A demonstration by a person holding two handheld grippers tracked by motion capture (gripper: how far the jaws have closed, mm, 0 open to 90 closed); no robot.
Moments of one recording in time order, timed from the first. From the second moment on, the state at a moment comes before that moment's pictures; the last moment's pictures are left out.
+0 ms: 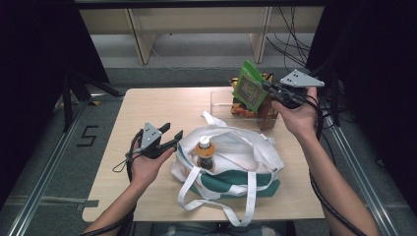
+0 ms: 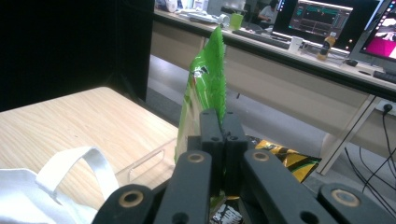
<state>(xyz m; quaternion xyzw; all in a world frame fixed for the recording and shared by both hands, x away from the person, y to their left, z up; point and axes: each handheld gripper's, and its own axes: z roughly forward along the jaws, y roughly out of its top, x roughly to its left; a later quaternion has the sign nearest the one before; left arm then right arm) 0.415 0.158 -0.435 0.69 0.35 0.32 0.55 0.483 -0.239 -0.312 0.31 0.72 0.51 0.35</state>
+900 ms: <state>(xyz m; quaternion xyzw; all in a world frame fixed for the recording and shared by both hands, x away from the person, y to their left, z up) 0.414 0.158 -0.435 0.69 0.35 0.32 0.54 0.492 -0.230 -0.322 0.30 0.73 0.50 0.36</state>
